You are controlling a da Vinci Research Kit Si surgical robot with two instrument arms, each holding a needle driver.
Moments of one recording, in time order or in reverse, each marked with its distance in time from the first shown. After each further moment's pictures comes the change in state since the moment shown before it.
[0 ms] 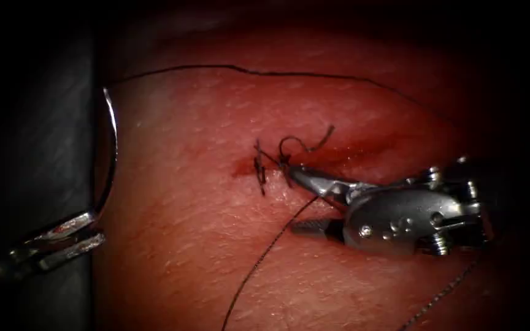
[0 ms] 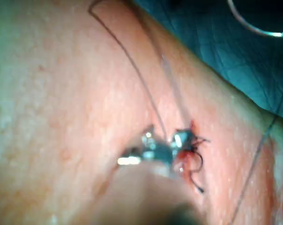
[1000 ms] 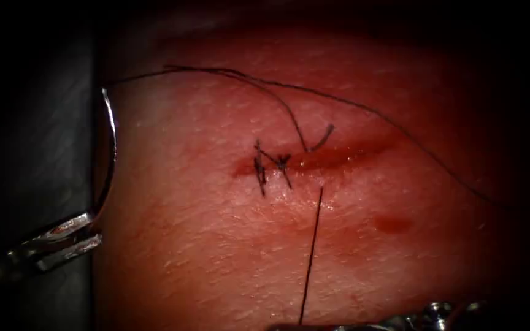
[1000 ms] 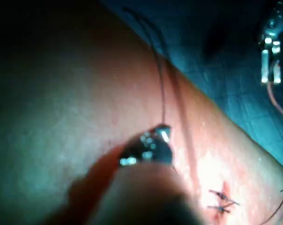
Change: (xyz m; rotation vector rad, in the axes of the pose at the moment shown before) right arm 0.013 -0.005 -0.007 0.142 0.093 -0.065; left arm 0.000 0.000 0.000 -0.001 0.001 0.000
